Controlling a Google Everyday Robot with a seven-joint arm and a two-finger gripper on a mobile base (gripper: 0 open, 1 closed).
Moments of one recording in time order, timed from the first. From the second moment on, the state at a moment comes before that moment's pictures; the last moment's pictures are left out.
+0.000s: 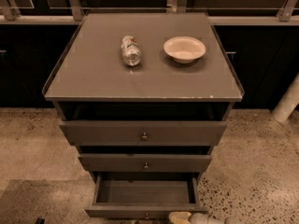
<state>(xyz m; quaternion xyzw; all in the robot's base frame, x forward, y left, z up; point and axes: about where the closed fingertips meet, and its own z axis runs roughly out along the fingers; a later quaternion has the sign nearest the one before) 0.406 -0.136 0.212 -0.18 0.75 0.52 0.37</state>
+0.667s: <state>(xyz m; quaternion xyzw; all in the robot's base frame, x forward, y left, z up) 0.427 -0.141 0.161 -0.18 0.80 0.46 0.33</state>
